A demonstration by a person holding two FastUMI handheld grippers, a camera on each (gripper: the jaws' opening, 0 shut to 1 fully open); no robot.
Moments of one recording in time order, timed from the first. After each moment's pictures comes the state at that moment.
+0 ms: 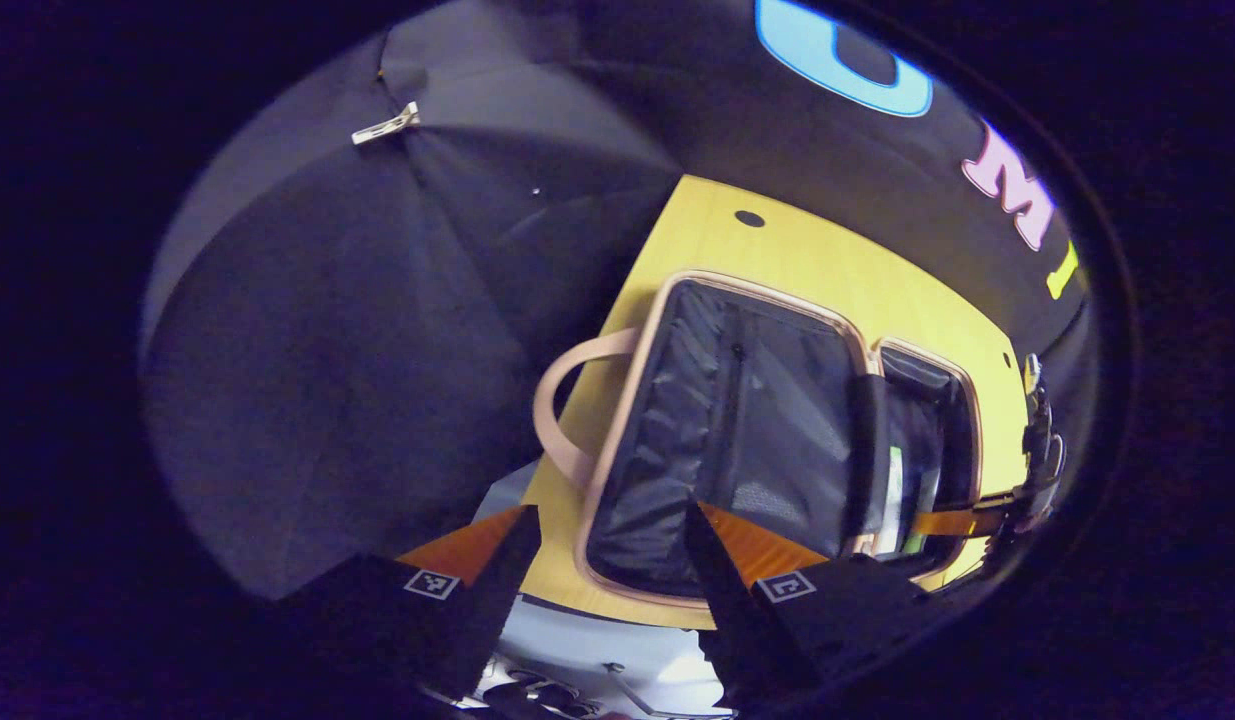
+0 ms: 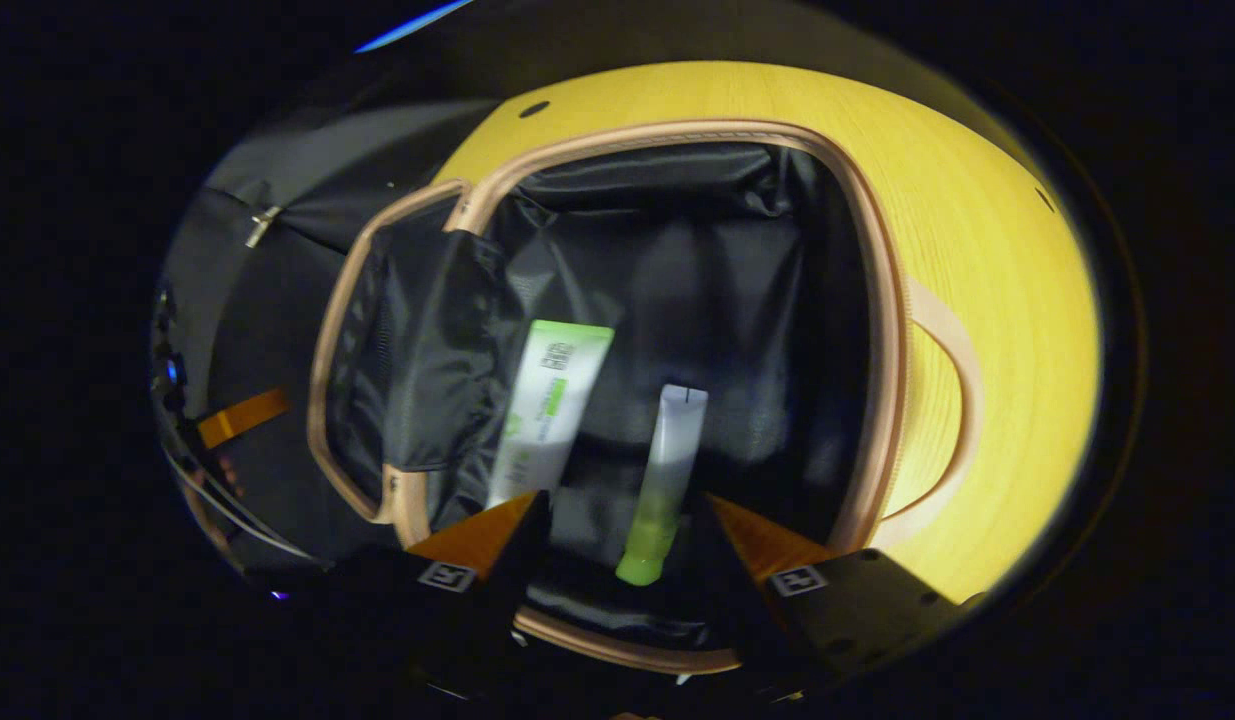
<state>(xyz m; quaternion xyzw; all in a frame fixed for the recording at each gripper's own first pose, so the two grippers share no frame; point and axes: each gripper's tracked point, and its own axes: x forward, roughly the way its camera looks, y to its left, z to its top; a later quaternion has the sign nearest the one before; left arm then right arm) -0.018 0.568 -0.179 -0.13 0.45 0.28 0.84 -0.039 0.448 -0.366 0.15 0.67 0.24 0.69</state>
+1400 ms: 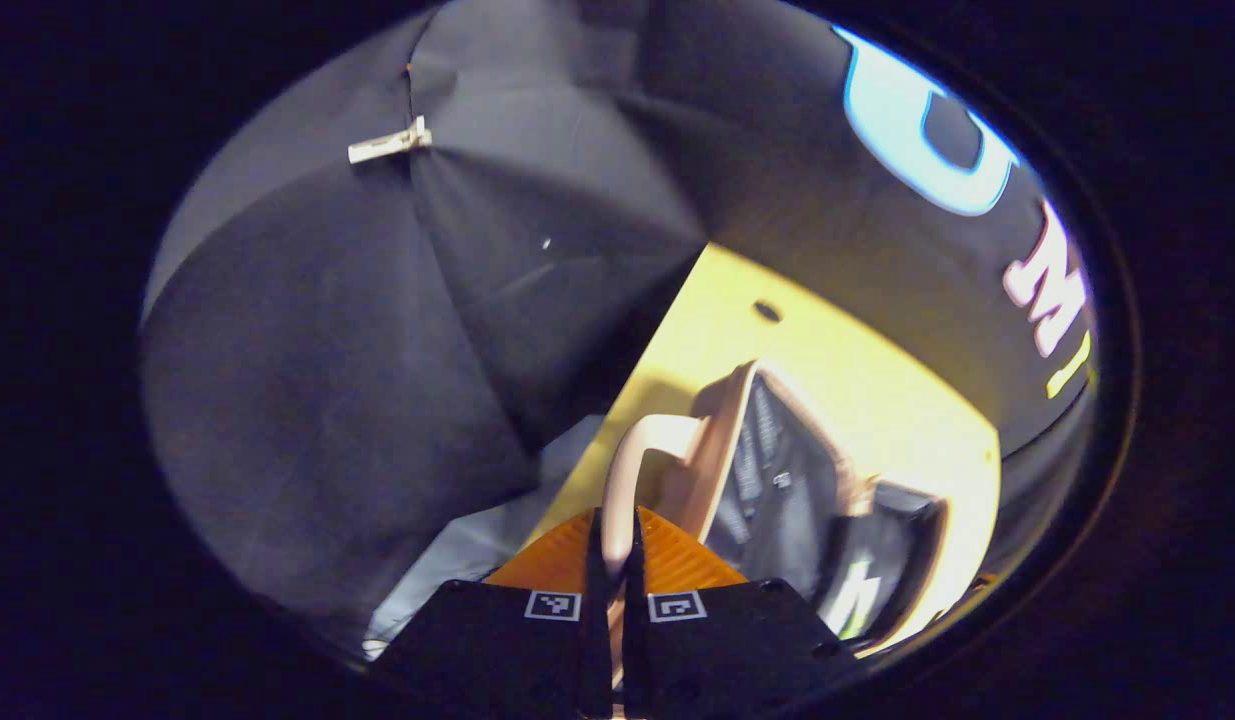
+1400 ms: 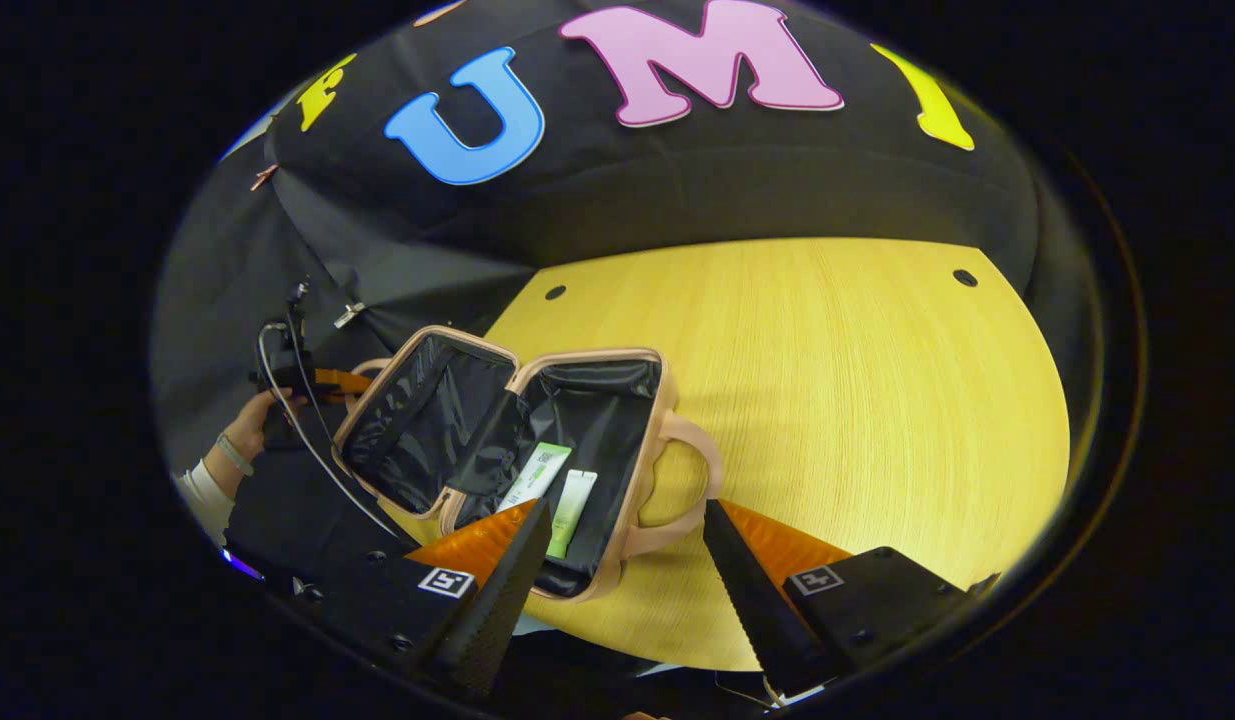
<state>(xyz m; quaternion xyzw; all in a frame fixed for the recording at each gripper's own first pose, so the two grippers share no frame) 0.064 0.577 -0.072 -0.19 0.32 0.24 0.90 0.002 0.282 -0.245 0.19 0.44 0.24 0.84</state>
